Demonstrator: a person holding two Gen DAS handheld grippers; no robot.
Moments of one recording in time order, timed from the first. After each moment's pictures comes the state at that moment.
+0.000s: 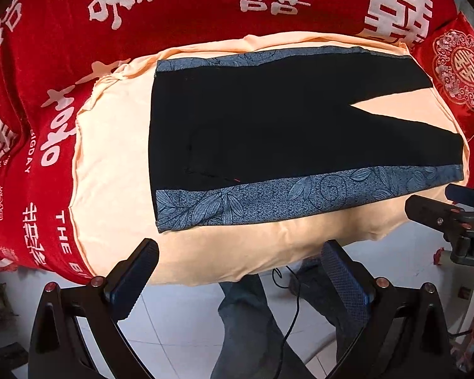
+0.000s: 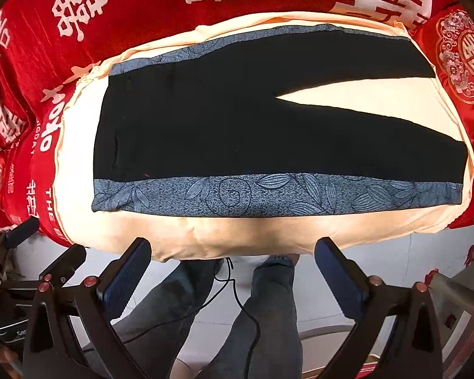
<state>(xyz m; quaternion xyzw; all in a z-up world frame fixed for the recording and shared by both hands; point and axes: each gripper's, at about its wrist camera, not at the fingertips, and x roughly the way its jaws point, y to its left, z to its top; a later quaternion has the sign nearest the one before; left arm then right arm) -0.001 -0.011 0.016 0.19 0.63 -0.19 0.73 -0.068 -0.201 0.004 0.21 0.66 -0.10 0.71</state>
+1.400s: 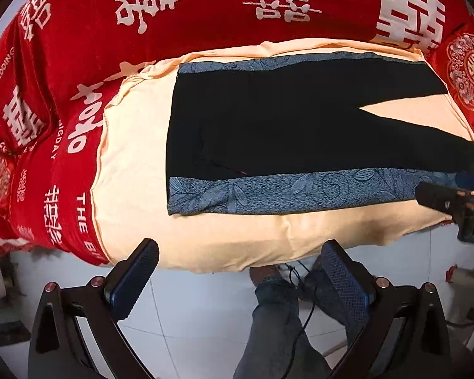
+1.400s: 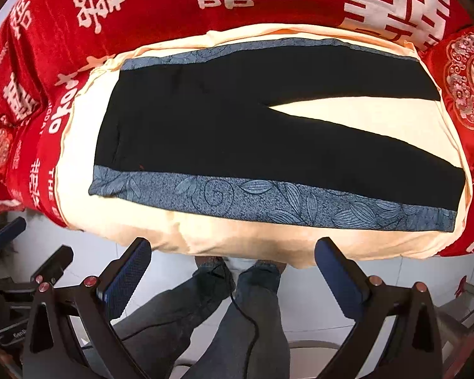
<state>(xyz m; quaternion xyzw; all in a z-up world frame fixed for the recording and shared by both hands) -0.037 -0.021 0.034 0.20 0.61 -0.13 0.75 -0.082 -0.225 0.011 0.18 0.66 -0.06 0.73</state>
